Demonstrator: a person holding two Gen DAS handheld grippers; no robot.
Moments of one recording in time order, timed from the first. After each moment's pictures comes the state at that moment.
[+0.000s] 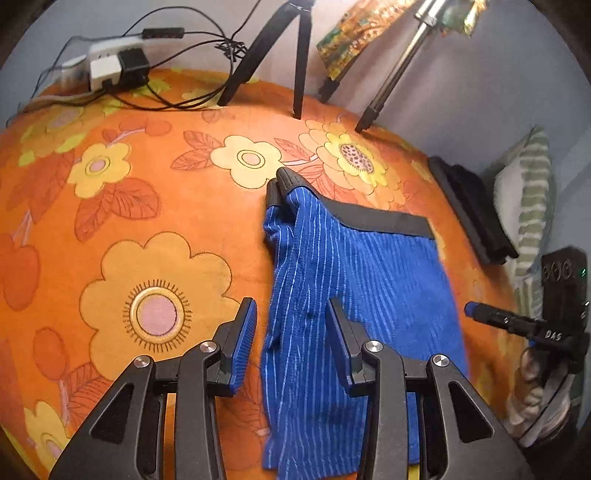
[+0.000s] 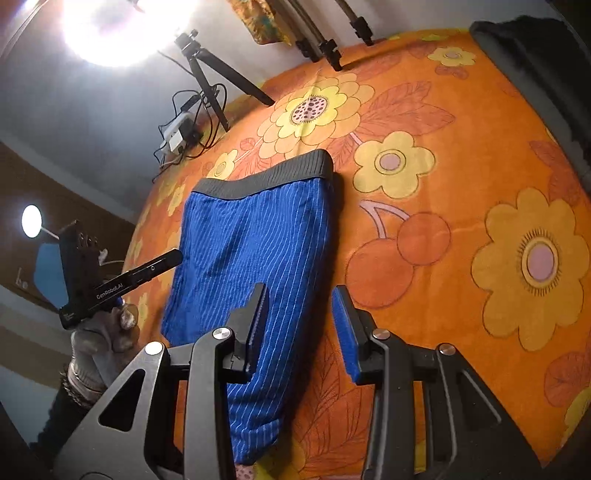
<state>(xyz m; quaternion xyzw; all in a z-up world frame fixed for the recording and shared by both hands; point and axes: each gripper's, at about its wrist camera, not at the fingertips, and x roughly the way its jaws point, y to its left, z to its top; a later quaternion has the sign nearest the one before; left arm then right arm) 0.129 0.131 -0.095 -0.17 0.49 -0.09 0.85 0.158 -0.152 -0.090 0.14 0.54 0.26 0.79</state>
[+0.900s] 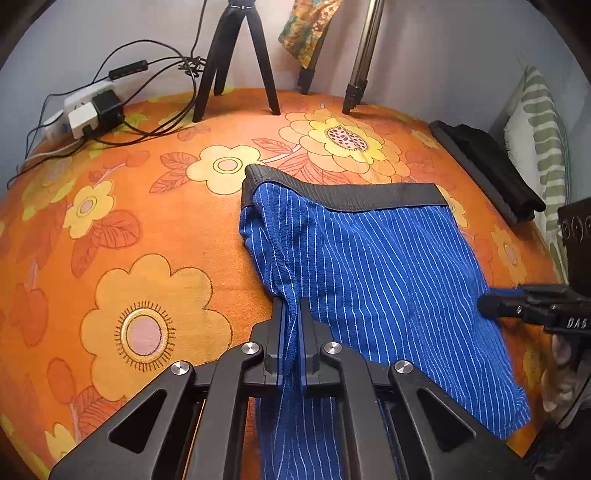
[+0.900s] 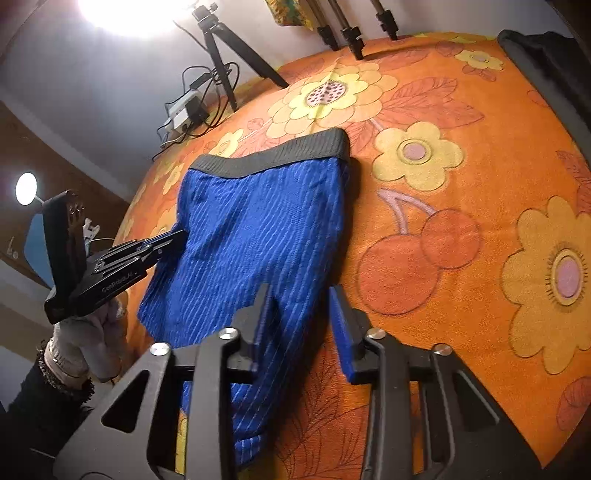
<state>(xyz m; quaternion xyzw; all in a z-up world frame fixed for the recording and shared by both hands) 0.133 0.099 -0.101 -0.07 0.48 -0.08 0.87 0.151 -0.133 -0.109 0.11 0.53 0.29 0.79</state>
